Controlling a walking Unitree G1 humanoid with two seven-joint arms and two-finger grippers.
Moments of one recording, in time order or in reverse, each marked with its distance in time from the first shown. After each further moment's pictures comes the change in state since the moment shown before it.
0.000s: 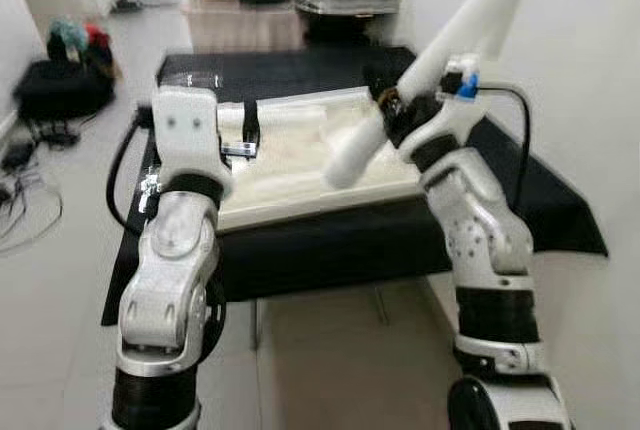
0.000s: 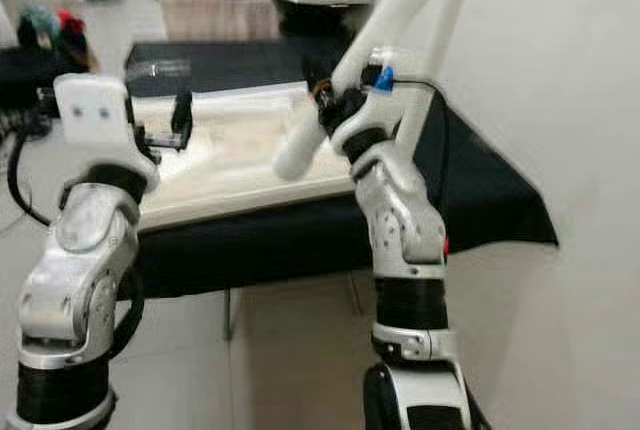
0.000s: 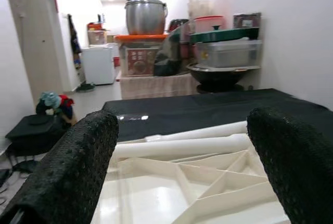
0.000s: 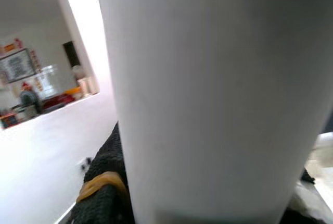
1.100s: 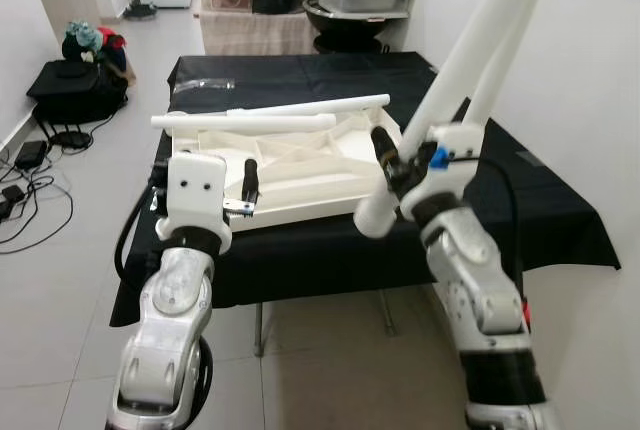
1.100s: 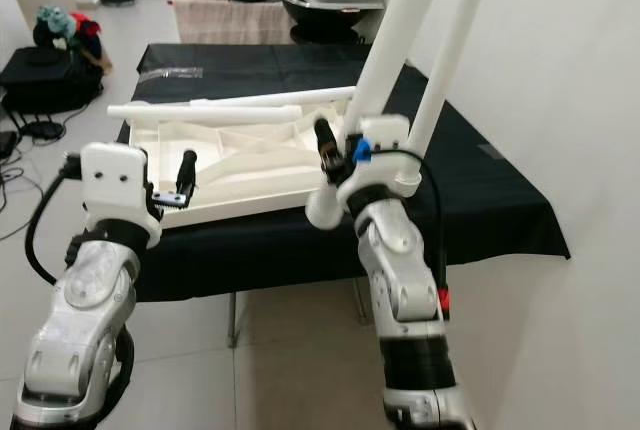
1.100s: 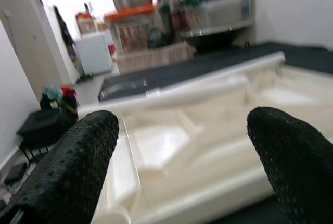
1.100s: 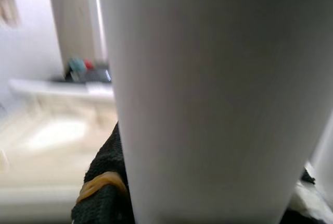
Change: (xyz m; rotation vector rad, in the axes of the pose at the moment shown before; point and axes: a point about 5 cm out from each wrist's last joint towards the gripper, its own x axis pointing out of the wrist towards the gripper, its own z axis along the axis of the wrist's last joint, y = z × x) left arm -0.051 0.006 -0.069 0.146 0.136 -0.071; right arm -0.069 -0.033 -0.065 -0.346 0.177 -0.206
